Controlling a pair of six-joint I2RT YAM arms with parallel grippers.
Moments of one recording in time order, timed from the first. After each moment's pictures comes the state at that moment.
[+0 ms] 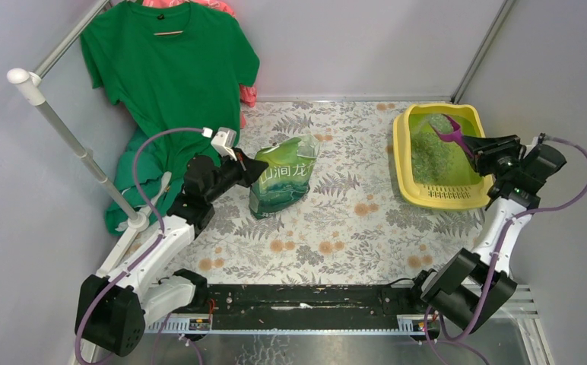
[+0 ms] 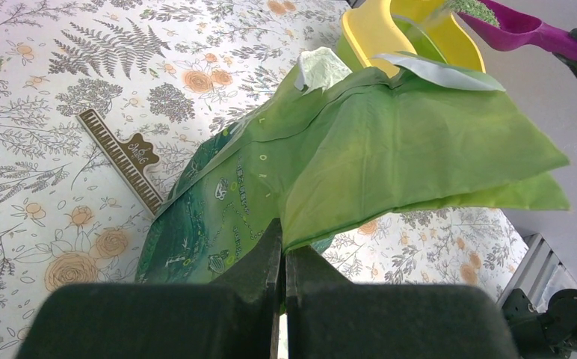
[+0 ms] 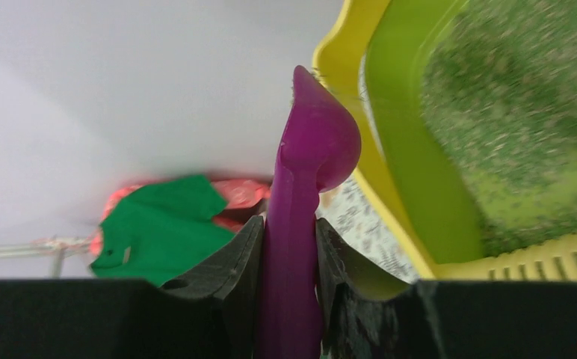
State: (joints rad) left arm -0.35 1.03 0.63 0.28 0.34 -0.44; right arm -0.70 1.17 0.88 -0.05 -0.79 1.01
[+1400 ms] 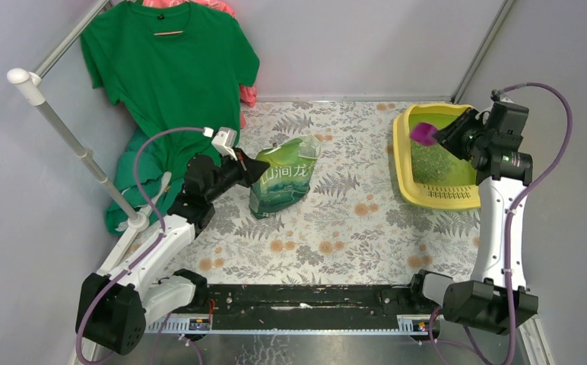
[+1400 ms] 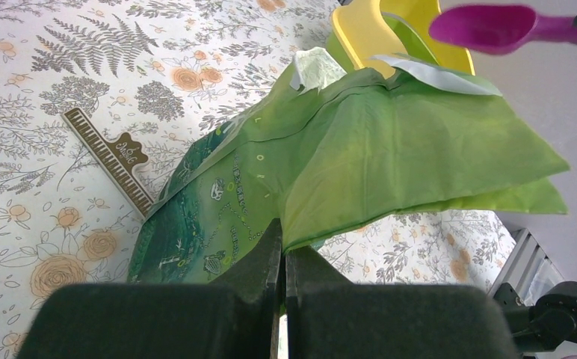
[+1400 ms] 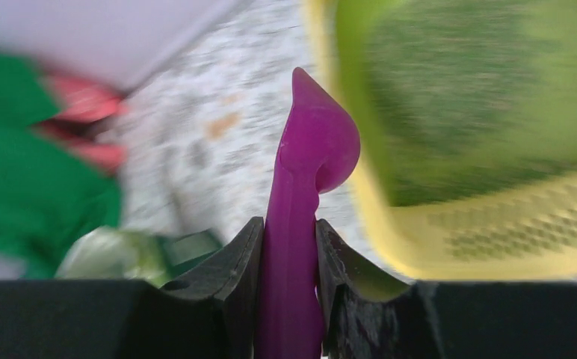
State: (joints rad) left arm -0.35 1.04 0.63 0.29 0.37 -0.46; right arm -0.26 1.19 1.36 -0.79 -0.17 0.44
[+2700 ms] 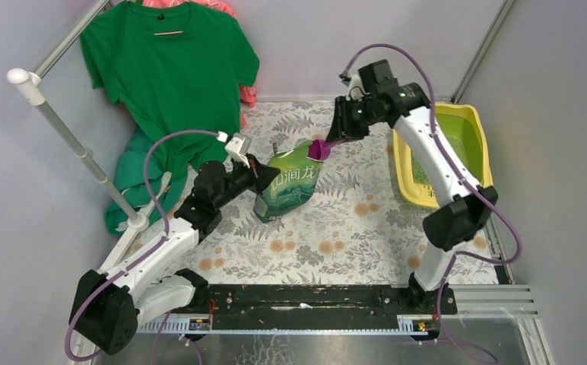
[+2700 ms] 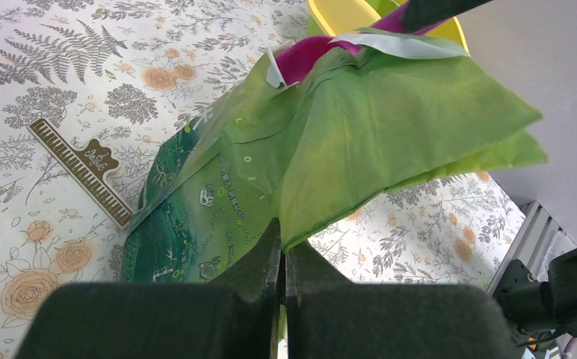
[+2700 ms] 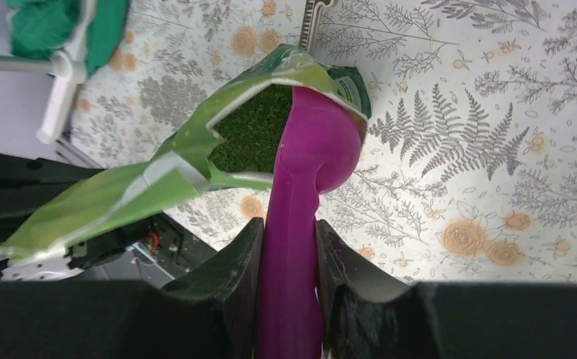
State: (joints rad) left arm -0.49 1.03 0.62 0.29 0.29 -0.40; right arm 0.39 1.75 1.93 -1.07 -0.41 0.32
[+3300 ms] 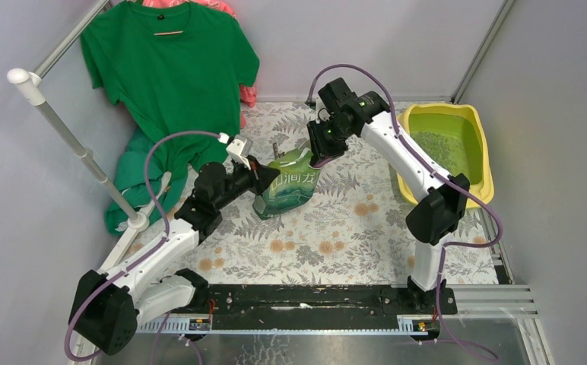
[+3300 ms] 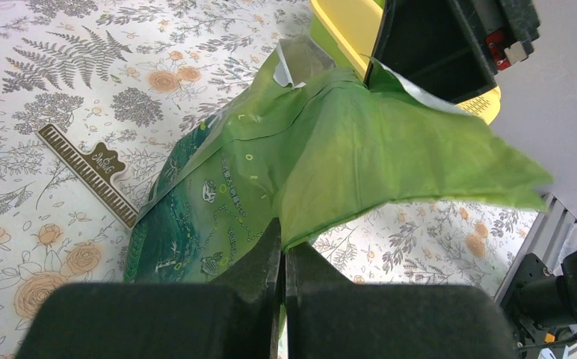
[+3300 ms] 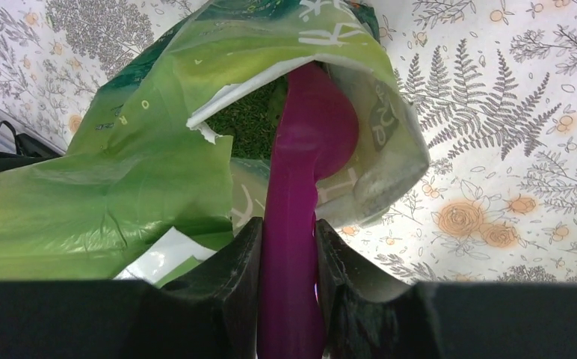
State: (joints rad) left arm -0.50 1.03 0.61 0.30 0.29 -0.36; right arm 0.59 1.91 2.02 -1.21 -0.23 0.24
